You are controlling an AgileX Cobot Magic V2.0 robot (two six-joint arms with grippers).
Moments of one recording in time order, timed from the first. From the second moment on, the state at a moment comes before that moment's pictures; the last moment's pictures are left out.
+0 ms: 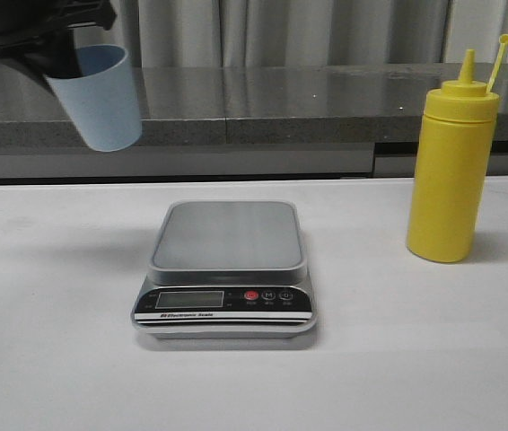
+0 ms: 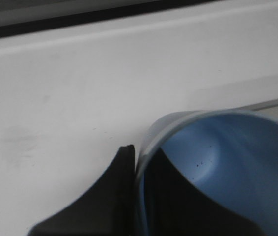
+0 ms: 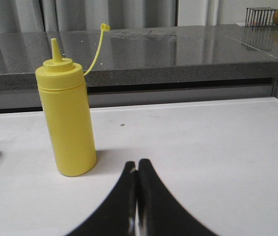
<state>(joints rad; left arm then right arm) -0.26 1.77 -1.52 -0.08 0.78 -0.01 -0.04 -0.01 0.03 -0.13 0.10 0.20</state>
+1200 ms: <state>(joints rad) -0.49 1.96 -1.64 -0.12 0.84 0.15 -0.04 -0.01 0.03 -0.13 0.10 0.20</state>
